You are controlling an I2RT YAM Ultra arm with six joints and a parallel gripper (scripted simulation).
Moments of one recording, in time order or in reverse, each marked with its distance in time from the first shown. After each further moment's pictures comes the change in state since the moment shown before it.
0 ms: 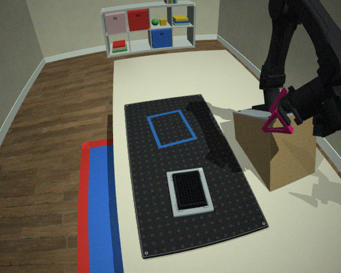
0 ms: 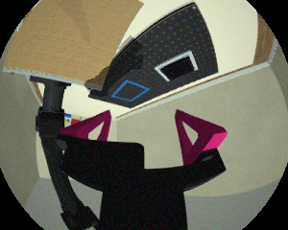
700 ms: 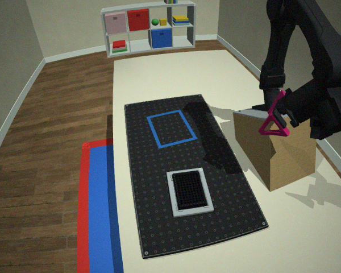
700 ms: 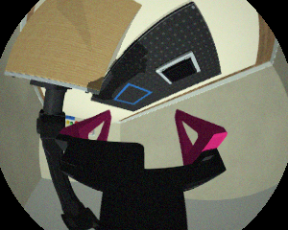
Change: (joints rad) arm -0.040 0.010 0.008 0.020 -0.015 -0.005
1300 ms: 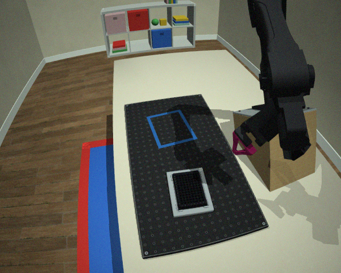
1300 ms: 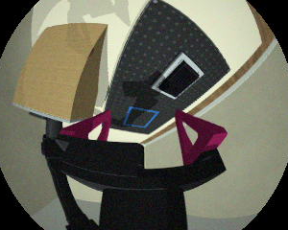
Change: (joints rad) arm -0.290 0.075 0.107 0.186 -0.056 -0.037
